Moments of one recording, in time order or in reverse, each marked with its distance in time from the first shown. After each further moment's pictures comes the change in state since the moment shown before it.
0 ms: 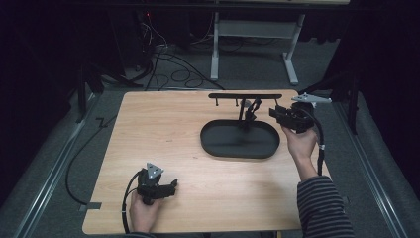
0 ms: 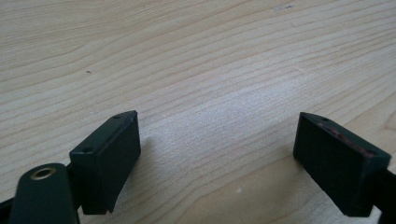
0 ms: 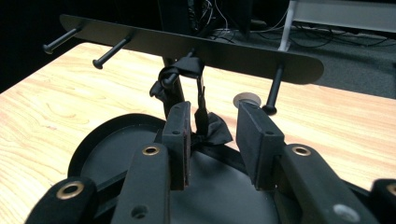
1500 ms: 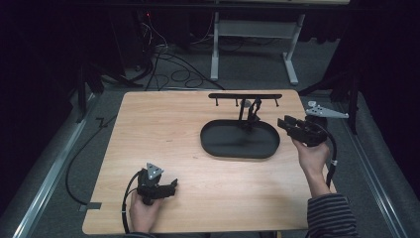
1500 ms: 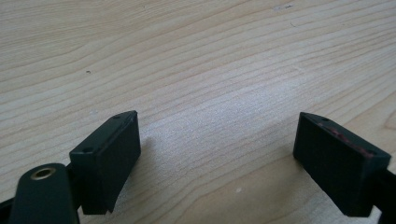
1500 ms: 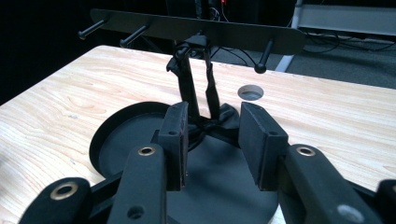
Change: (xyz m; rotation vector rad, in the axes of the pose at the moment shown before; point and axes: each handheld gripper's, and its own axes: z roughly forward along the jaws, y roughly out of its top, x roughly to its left) left arm 0.000 0.000 0.000 0.000 -0.001 0.001; right arm -0.003 -0.028 -0.039 -0.044 0.037 0.007
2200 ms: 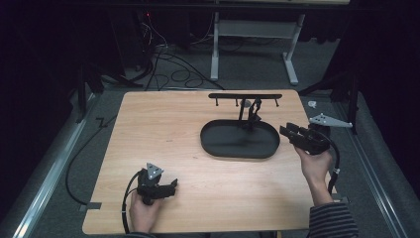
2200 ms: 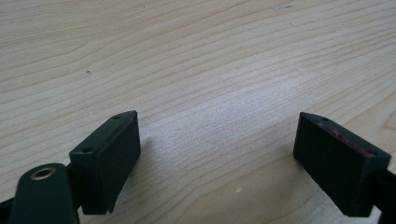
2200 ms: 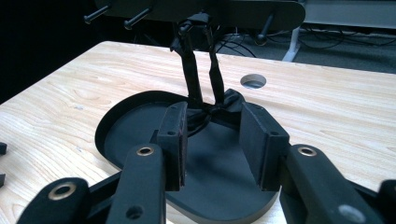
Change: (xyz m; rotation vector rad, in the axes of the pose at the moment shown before) left arm 0.000 0.000 0.000 0.000 0.000 0.000; right arm -0.001 -0.020 -0.010 -0.002 0.014 0.018
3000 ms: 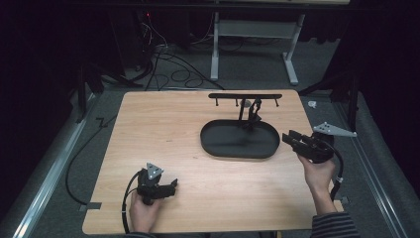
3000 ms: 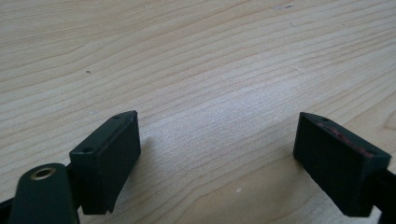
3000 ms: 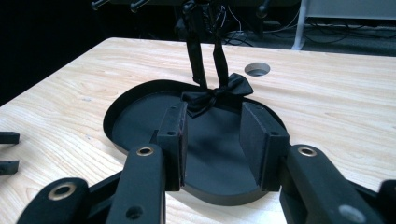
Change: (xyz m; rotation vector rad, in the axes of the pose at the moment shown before) left arm 0.000 0.000 0.000 0.000 0.000 0.000; right arm 0.000 -0.021 -0.013 0.000 0.020 0.021
